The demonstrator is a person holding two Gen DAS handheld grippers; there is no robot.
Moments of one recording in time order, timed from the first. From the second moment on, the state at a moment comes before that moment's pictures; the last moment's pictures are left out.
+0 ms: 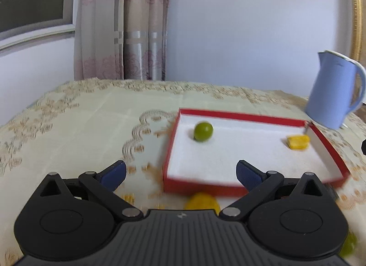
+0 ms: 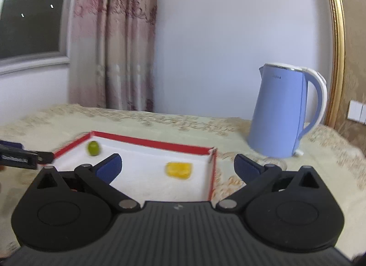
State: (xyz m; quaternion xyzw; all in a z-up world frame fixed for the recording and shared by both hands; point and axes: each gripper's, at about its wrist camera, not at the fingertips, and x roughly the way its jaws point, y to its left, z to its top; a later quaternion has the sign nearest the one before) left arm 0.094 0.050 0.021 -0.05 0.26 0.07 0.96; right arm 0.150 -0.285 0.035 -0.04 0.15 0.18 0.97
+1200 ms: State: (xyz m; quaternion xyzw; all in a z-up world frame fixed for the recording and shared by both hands) left arm 0.039 0.027 -0.008 0.00 0.30 0.00 0.95; right arm 0.088 -0.267 -0.022 -0.15 0.25 0.22 0.93
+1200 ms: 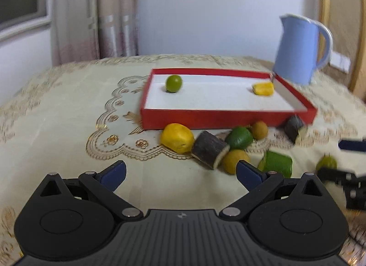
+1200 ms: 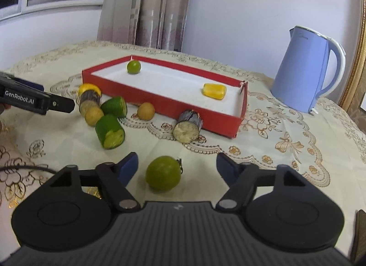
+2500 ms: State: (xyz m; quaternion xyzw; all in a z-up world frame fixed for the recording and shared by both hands) left arm 0.041 -0.035 -0.004 0.11 0.27 -0.21 0.93; right arm 0.090 -0.268 -0.030 -0.14 0.27 0.25 0.92
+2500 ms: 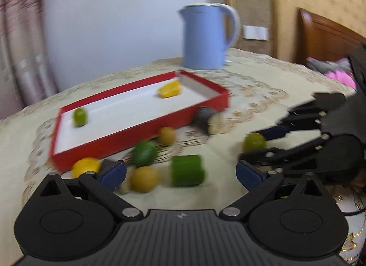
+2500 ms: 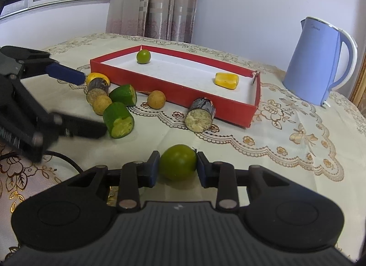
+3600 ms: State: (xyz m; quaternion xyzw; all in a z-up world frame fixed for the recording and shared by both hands) left arm 0.060 -0.039 -0.017 0.07 0.31 -0.19 0.93; right arm 0.088 -0.287 -0.028 -0.13 0.26 0.24 0.93
